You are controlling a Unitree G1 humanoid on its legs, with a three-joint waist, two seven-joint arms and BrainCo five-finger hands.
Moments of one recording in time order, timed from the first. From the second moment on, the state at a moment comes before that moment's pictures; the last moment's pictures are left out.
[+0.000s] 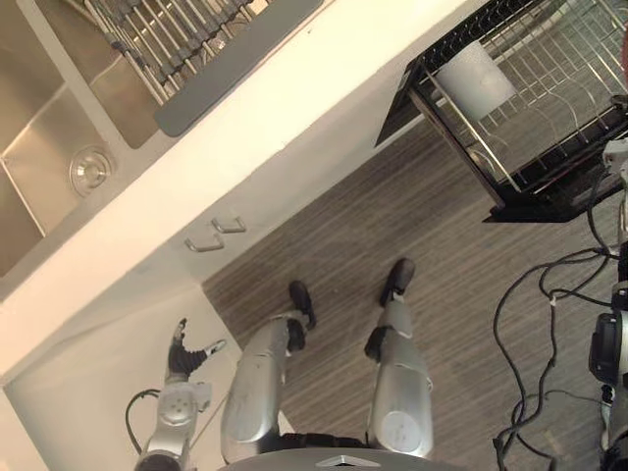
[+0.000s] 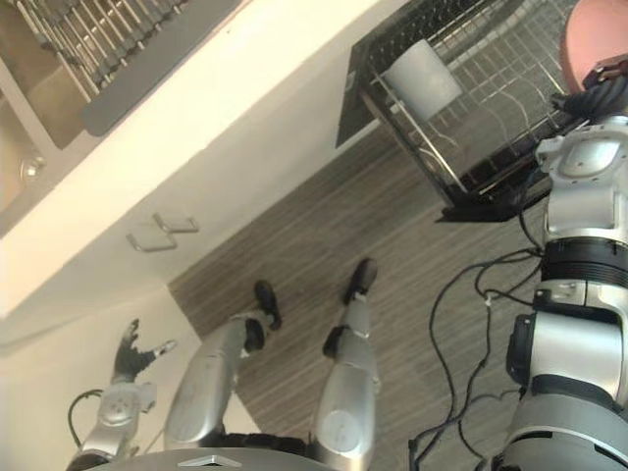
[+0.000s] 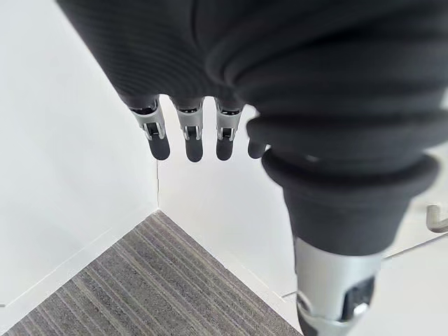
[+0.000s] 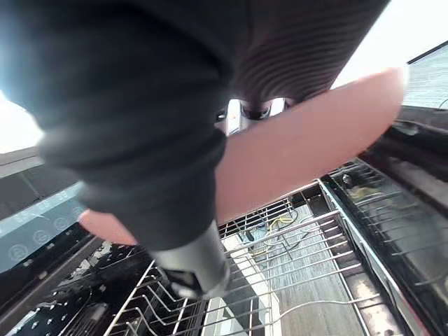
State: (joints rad) left arm 0.07 0.13 0.03 0.76 0.10 -0.29 0.32; right arm -0.88 -0.95 -0.13 0.60 -0.22 0.21 -0.27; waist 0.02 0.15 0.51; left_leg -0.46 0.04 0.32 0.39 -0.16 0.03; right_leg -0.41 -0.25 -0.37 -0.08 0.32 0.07
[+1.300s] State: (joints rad) left arm 0.07 0.13 -0.06 0.76 0.04 -0.30 0.28; right arm -1.07 -1.07 0.11 0.60 -0.25 0.17 0.05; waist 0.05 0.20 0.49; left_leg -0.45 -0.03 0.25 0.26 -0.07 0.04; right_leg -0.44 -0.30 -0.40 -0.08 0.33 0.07
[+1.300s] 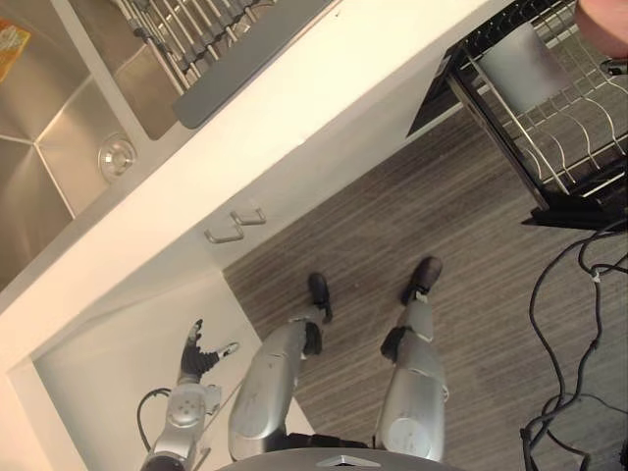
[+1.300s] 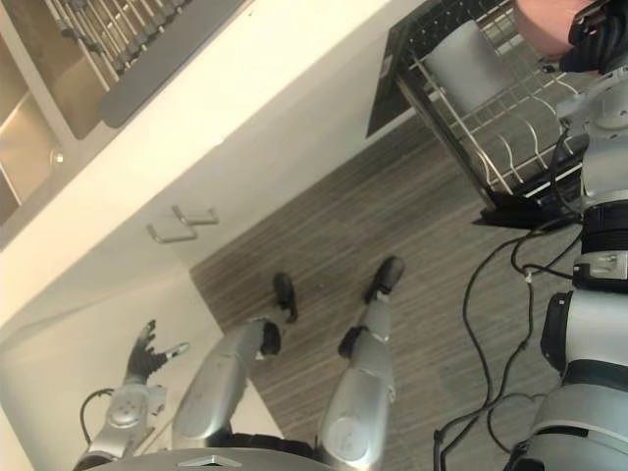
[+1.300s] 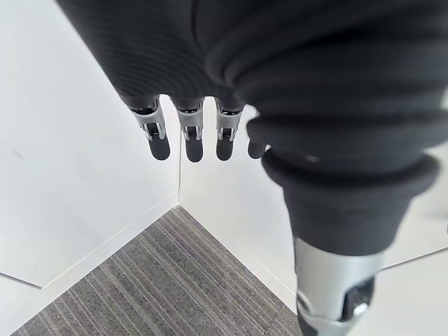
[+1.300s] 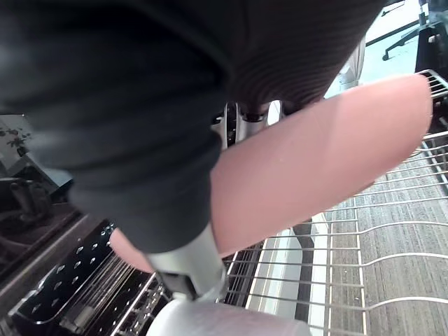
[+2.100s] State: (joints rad) left arm 0.07 0.13 -0.14 0.76 0.04 -0.31 0.29; right arm -1.02 -1.09 0.05 0.61 -0.27 0.25 -0.08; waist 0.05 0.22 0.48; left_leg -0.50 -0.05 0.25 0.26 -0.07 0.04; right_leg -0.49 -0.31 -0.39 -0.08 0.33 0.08
